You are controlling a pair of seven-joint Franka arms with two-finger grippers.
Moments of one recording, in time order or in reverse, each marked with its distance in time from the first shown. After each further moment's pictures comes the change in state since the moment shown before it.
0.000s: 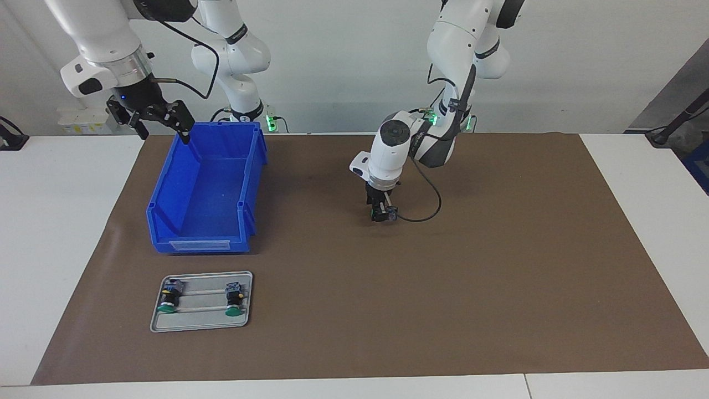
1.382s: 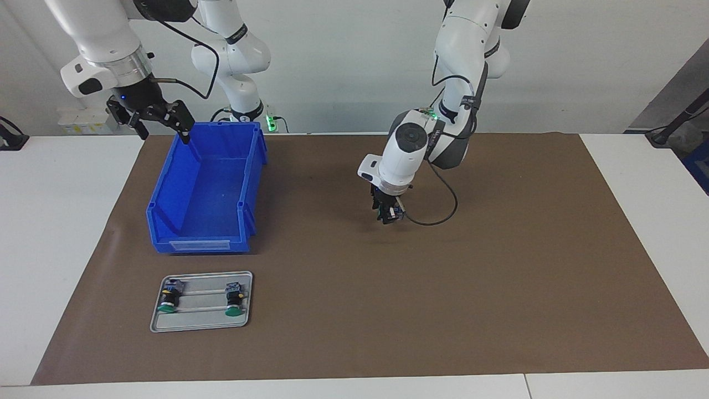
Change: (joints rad) left arm 0.110 0.016 0.011 0.118 -0.460 -0.039 0.192; right arm 0.000 0.000 0.000 0.000 0.000 0.000 0.000
